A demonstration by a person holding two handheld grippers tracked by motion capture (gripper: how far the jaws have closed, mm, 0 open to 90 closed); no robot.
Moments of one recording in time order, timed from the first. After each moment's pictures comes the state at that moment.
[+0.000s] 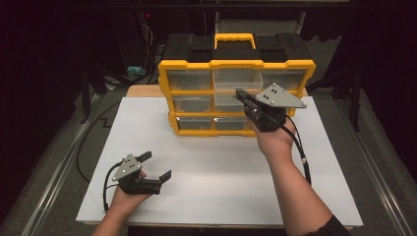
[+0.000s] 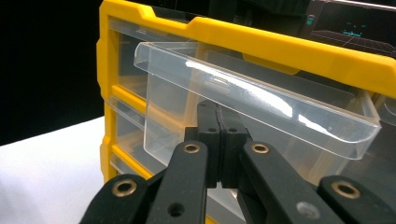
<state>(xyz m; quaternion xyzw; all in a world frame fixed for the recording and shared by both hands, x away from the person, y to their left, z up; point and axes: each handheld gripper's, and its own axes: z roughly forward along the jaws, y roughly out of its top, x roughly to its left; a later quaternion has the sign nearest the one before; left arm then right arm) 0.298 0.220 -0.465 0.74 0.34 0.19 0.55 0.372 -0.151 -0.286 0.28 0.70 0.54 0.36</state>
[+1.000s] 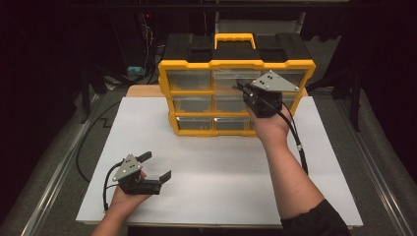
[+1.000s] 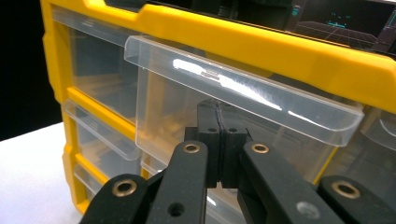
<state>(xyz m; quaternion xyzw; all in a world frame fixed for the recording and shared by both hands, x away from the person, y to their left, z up) 0.298 0.220 -0.466 0.75 0.34 0.19 0.54 0.408 -0.148 -0.283 0.31 0.70 0.53 0.37</state>
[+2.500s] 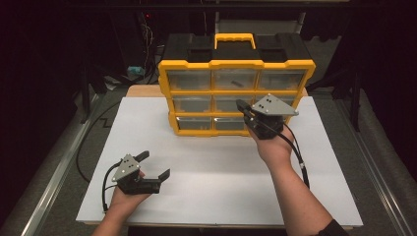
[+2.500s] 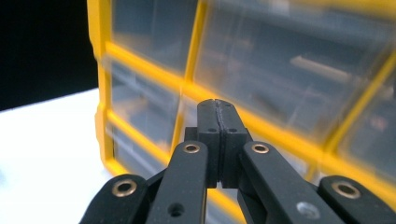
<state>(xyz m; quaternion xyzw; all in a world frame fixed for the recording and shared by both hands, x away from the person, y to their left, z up) 0.295 0.221 -0.463 0.74 0.35 0.21 0.54 0.373 -0.156 -0.322 0.30 0.73 0.51 0.35</state>
